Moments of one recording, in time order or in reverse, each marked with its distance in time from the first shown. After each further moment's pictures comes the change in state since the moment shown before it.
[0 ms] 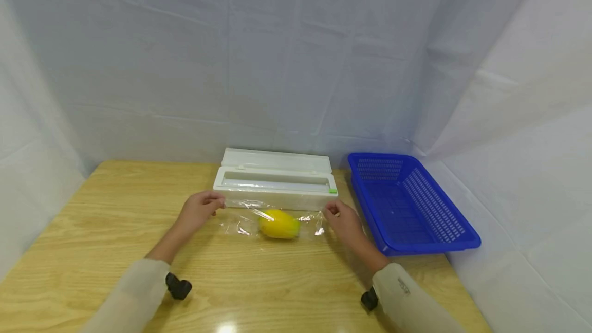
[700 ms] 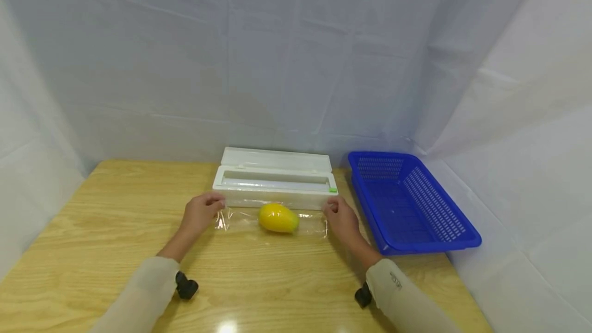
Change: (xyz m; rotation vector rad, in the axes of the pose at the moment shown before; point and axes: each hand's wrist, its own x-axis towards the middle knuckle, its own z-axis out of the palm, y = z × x) left_hand 0.010 -0.017 0.016 0.084 0.110 -0.062; right_hand 0.009 0.009 0.017 0.031 0.035 0.143
